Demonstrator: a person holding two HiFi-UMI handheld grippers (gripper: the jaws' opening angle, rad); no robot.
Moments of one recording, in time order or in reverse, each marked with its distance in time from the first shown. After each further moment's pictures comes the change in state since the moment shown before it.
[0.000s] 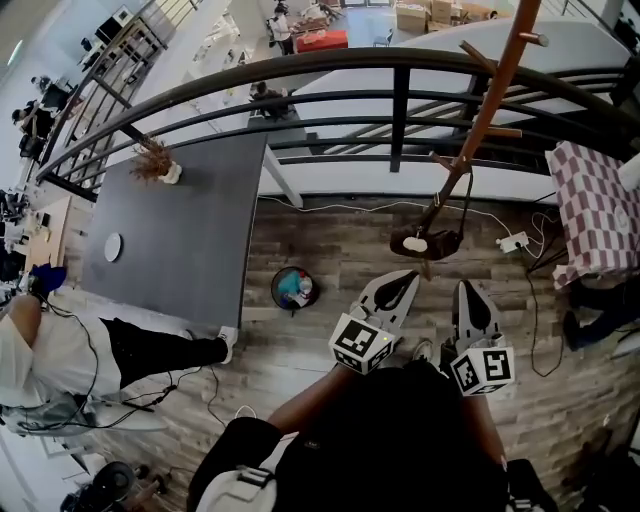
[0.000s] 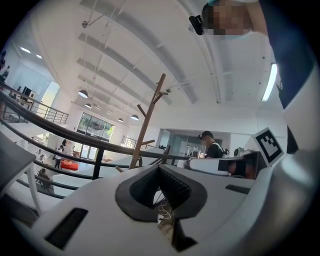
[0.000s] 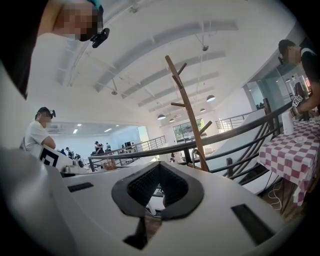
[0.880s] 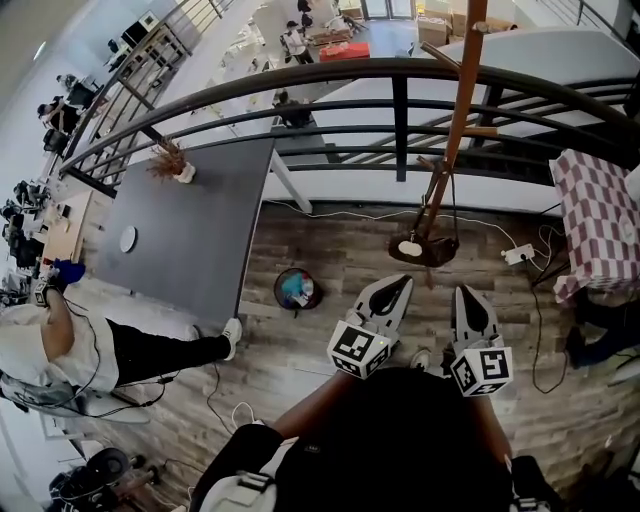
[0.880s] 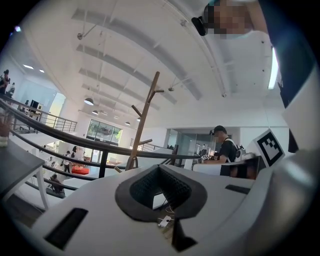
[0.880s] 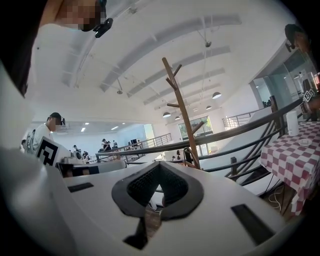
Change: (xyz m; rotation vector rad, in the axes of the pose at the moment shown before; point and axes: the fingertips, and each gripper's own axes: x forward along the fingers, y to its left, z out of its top) left arm 0.011 -0.048 -0.007 0.055 -0.023 0.122; right arm -0.037 -0.044 -0.001 -0.030 0.030 0.086
